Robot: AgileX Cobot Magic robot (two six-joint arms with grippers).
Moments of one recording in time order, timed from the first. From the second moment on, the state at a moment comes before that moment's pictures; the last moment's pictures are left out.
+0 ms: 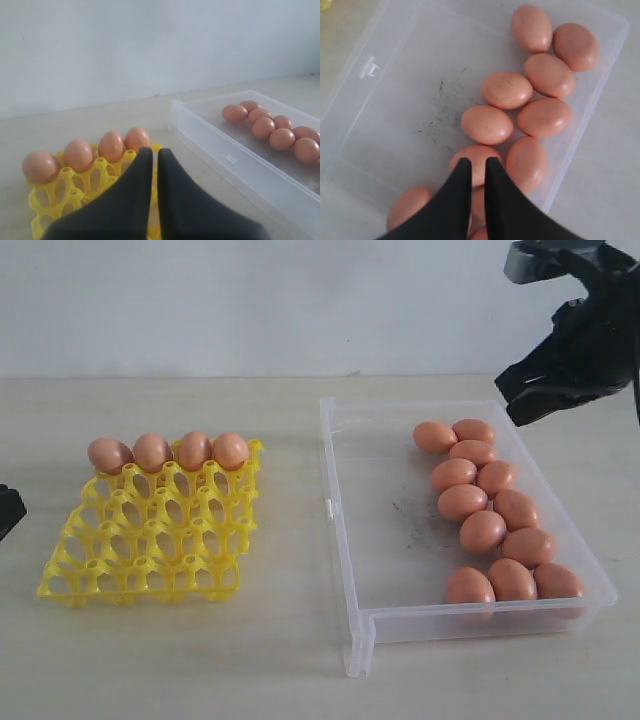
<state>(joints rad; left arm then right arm) 0.15 0.85 -0.01 0.82 -0.84 -0.59 -0.01 1.58 -1.24 0.35 0.89 -0.58</state>
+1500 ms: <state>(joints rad) 0.15 0.85 -0.01 0.82 -0.81 -0.58 0.22 2.09 -1.40 -0.09 0.81 -0.85</state>
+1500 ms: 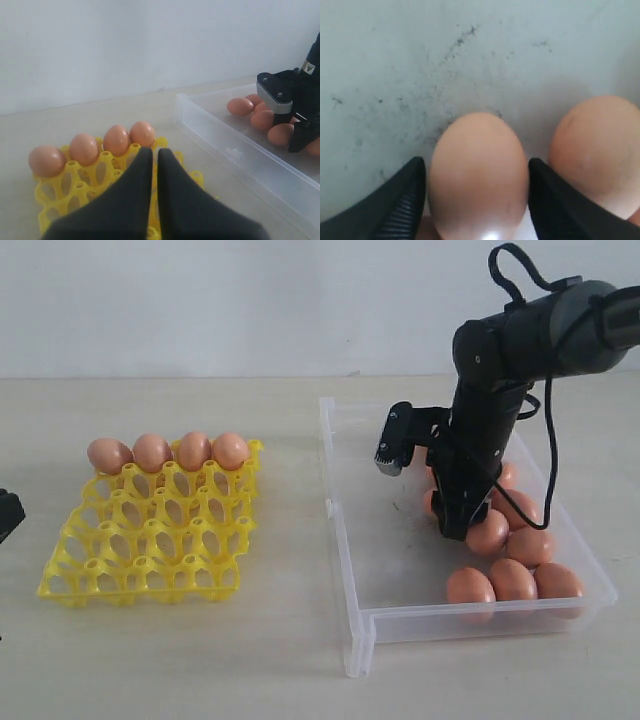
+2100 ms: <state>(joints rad) 0.15 0.85 -0.01 0.82 -0.80 -0.58 0.22 2.09 -1.40 -0.08 0.75 -0.82</state>
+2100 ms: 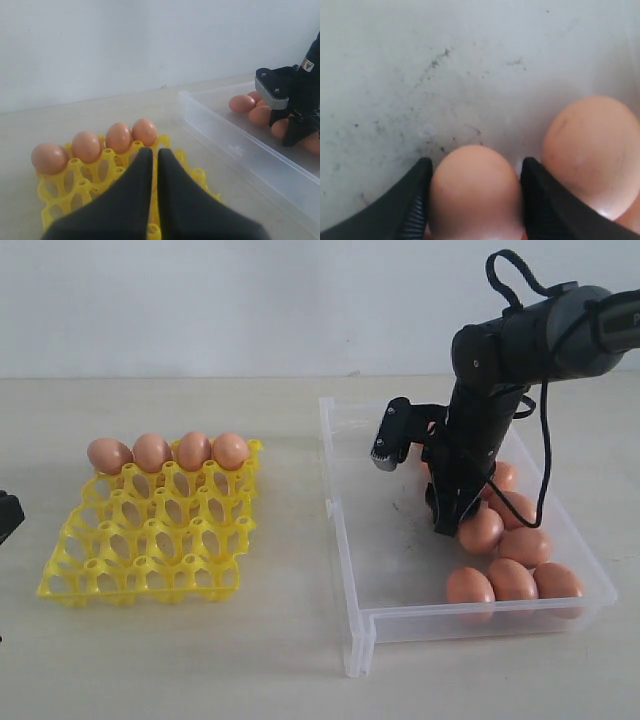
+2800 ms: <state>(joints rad) 0.15 0.85 -0.01 0.55 -0.70 -0.49 0.25 1.94 -1.40 1.50 0.78 -1.62</state>
